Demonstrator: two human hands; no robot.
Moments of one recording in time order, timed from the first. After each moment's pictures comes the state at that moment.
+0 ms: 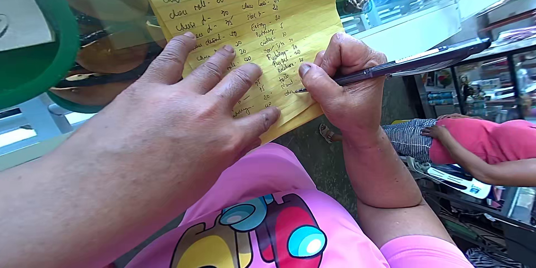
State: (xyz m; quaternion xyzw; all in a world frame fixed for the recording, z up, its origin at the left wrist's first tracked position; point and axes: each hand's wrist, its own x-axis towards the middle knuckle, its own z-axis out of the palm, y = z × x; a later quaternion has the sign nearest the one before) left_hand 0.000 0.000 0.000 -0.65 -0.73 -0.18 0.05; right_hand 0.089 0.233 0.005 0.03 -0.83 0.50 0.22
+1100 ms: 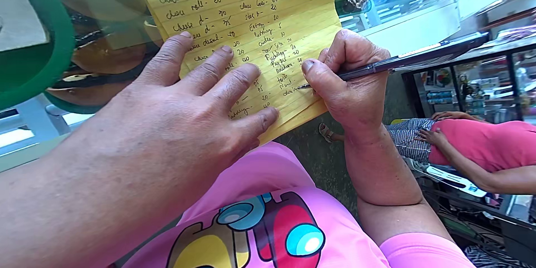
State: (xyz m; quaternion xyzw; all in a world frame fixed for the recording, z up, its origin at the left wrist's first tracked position) left_hand 0.001 0.000 0.000 -0.65 -0.73 -0.19 0.04; right_hand 0.086 0.243 0.002 0.03 -0.83 0.52 0.23
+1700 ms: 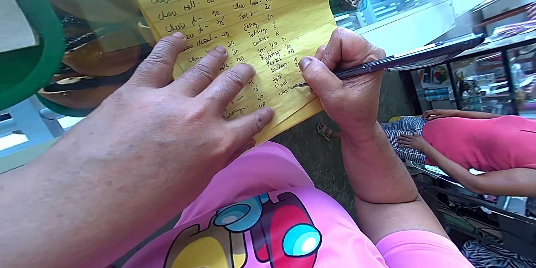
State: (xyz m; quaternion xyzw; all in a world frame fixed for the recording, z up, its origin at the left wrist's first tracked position) left_hand 0.000 -0.001 -0.002 -0.65 -0.73 -0.20 0.05; right_hand 0.086 0.243 0.001 0.03 -0.82 0.51 0.24
